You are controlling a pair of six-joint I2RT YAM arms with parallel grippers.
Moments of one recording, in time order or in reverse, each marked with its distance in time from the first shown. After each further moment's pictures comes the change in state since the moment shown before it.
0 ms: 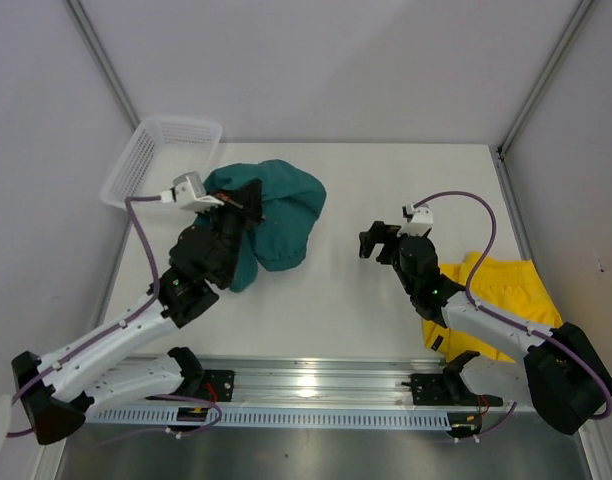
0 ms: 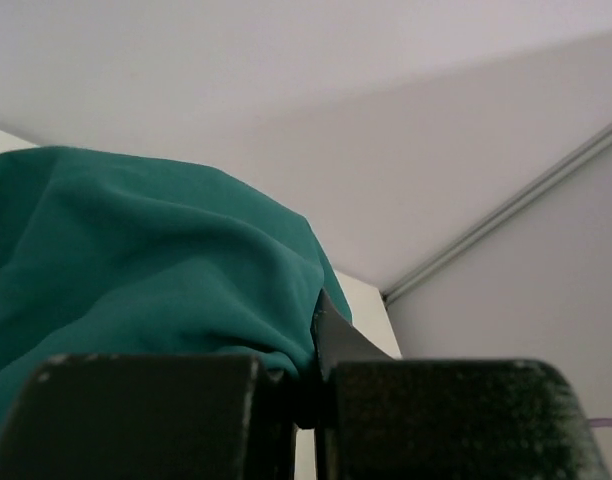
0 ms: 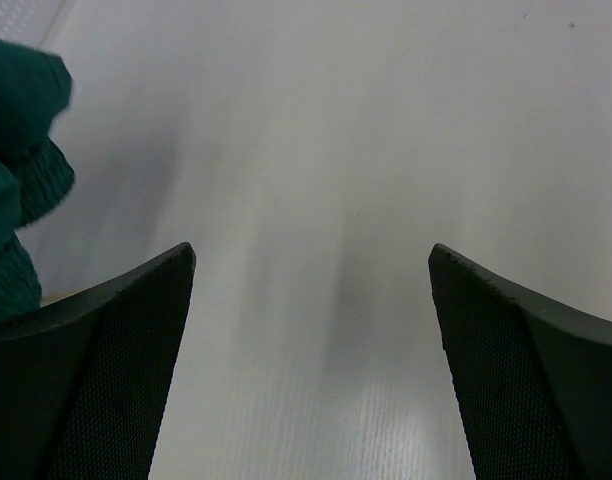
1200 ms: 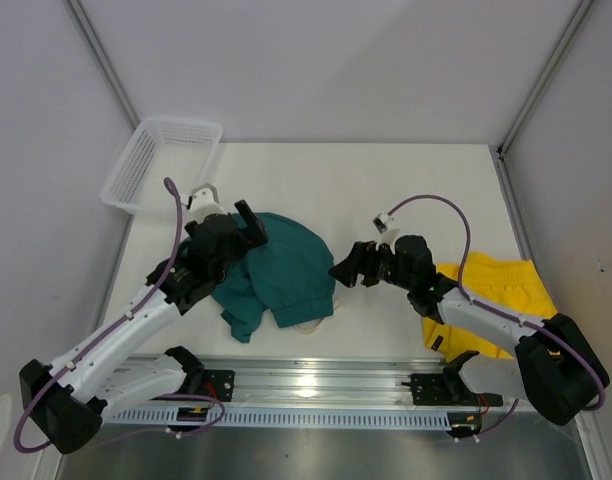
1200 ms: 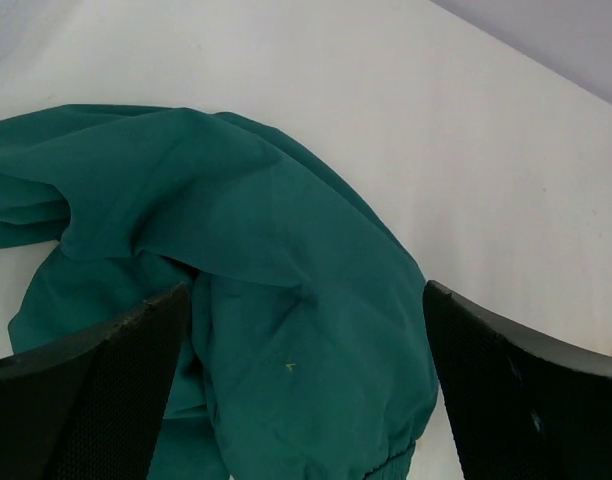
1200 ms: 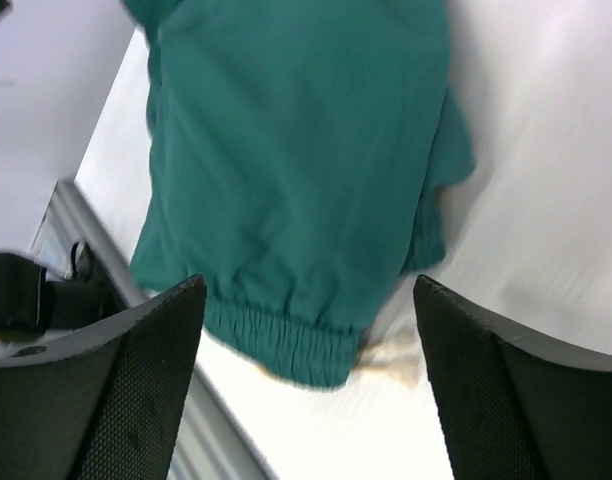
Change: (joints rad) left arm 0.222 0.076 0.010 -0.660 0.199 -0.162; right arm -0.015 0.080 0.039 -0.067 -0.670 0.132
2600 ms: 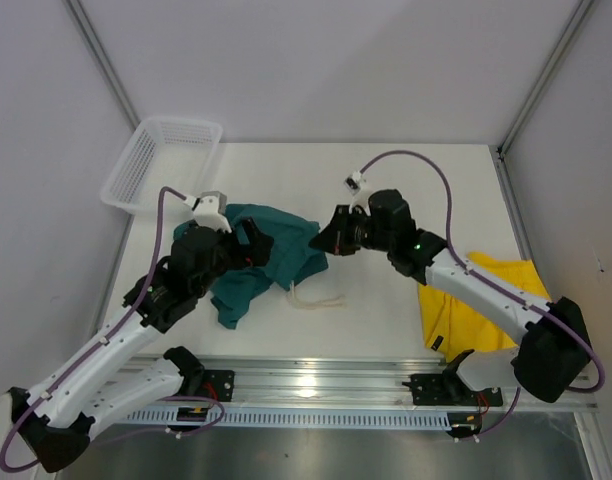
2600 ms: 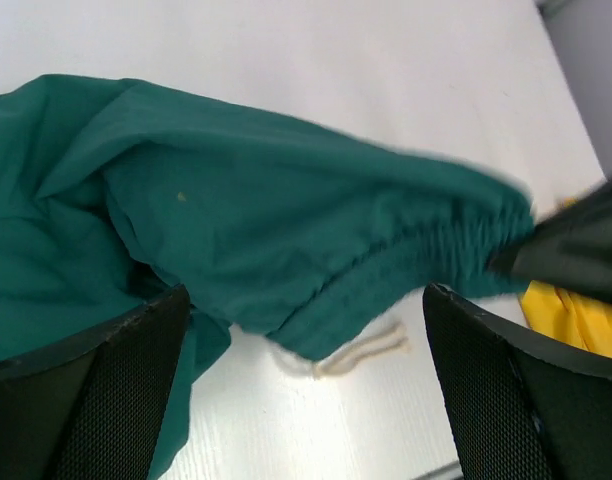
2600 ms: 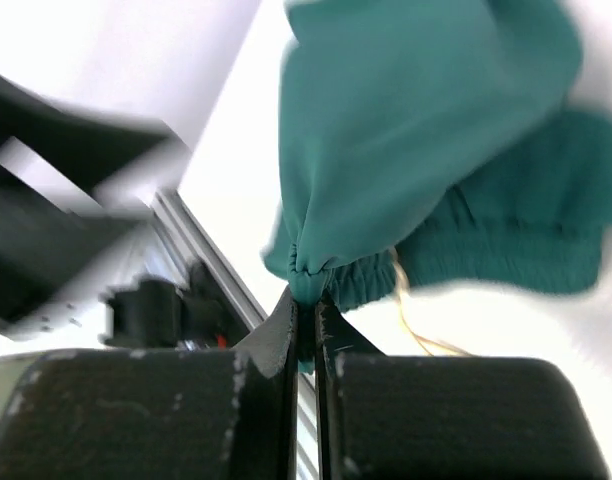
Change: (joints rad) left arm -0.032 -0.168 -0.010 -0.048 0.249 0.203; right arm 0.092 0.116 0.431 -0.365 -0.069 0.076
